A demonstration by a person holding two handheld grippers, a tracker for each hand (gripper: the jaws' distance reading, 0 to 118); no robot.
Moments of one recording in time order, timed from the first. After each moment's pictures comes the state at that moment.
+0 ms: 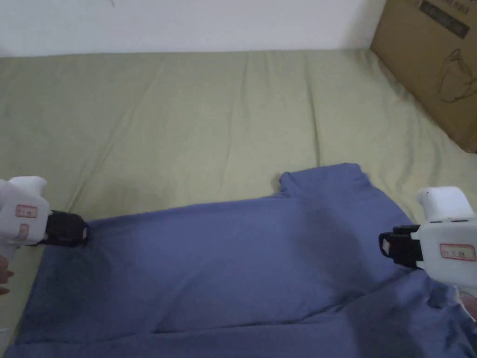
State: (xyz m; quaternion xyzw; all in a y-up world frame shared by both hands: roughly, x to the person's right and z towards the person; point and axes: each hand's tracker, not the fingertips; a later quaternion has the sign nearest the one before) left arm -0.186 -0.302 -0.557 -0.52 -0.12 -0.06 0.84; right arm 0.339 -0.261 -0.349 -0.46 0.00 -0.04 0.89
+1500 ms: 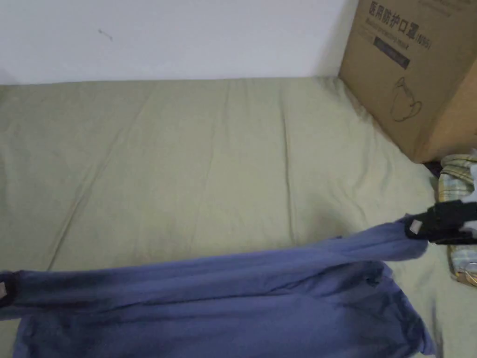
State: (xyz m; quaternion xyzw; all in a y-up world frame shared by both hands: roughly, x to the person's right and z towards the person) left arm -0.261 -0.193 -0.328 -0.48 -0.22 0.09 0.84; right arm 0.445 -0.183 -0.244 -0.46 0.01 -0.24 0.85
